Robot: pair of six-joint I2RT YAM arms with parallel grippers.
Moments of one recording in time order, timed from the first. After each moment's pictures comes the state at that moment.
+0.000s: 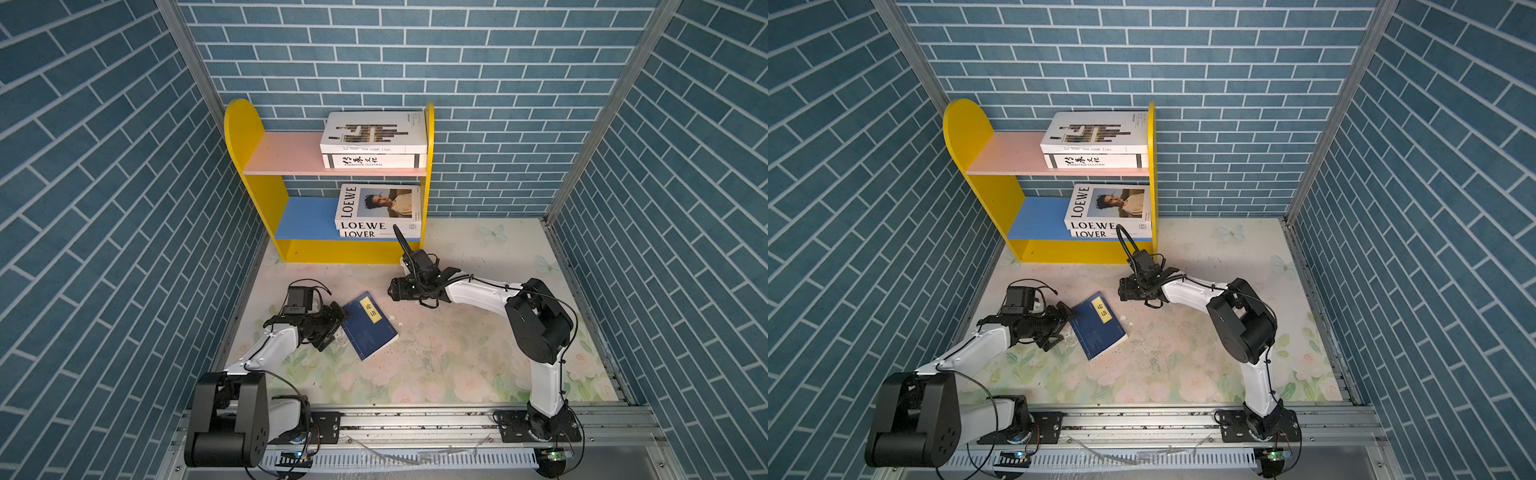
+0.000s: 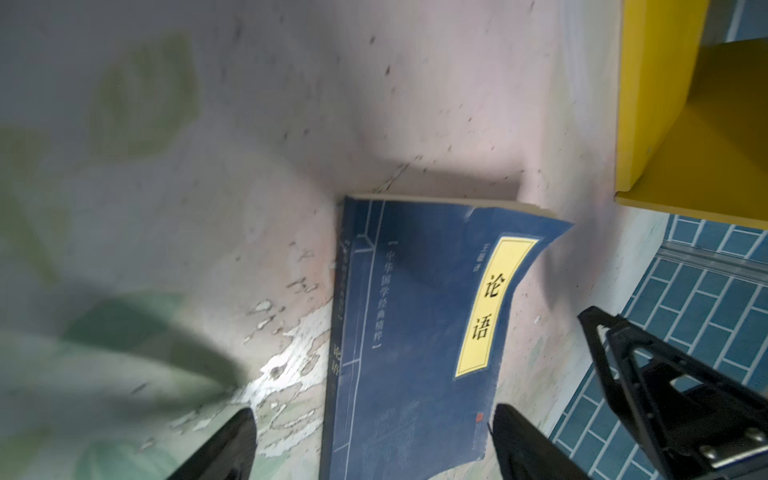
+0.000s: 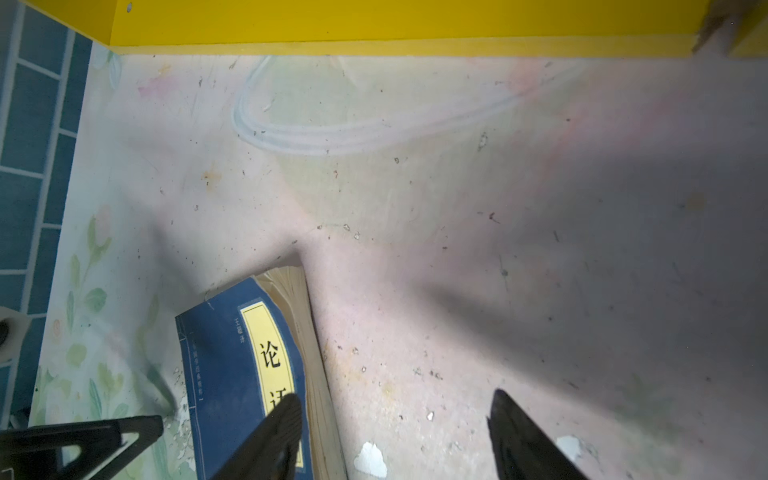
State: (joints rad) left arm -0.04 1.23 0.52 -0.38 0.45 -0.90; right arm 0.82 2.00 1.40 -0.28 -0.14 0.59
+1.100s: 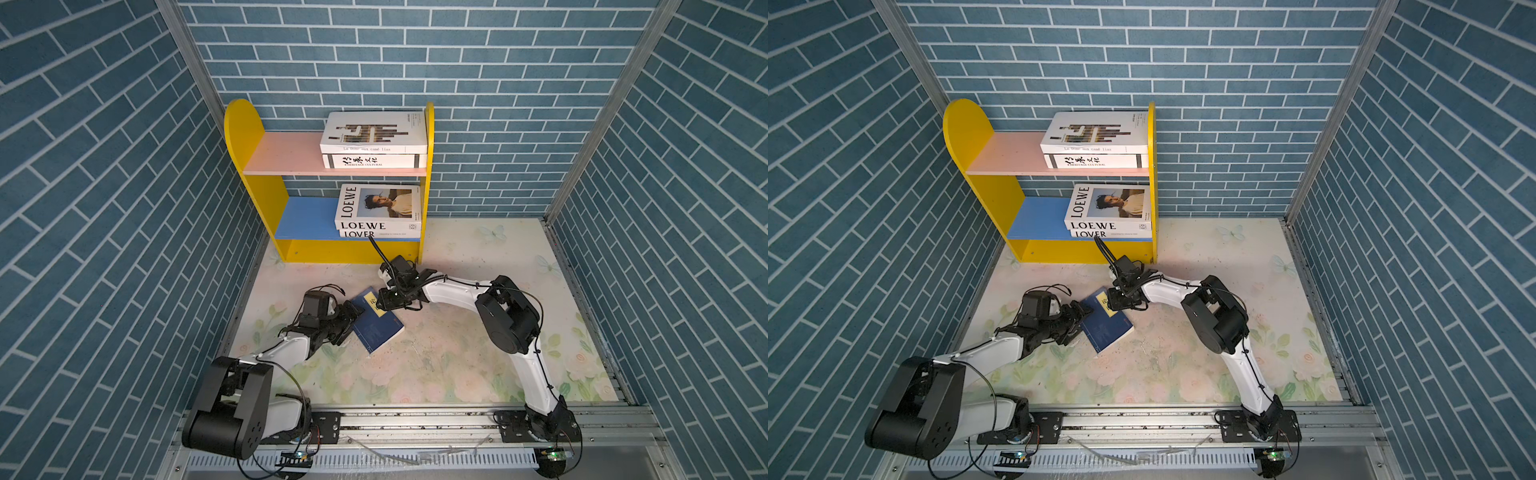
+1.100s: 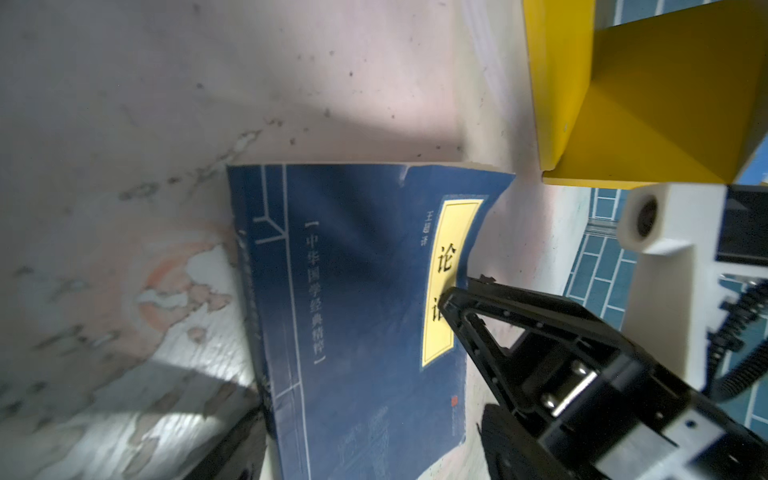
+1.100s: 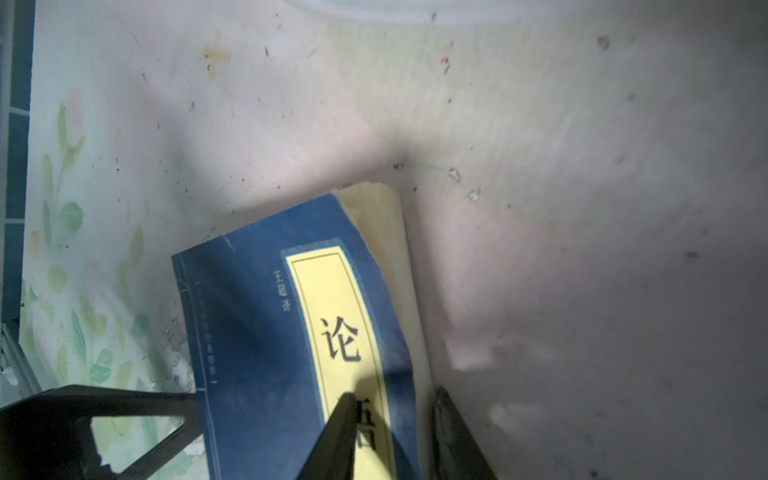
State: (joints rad) left arm -0.20 1.26 0.39 0.09 0.45 -1.07; right arm 0.88 2.21 1.59 -0.38 -0.27 0.50
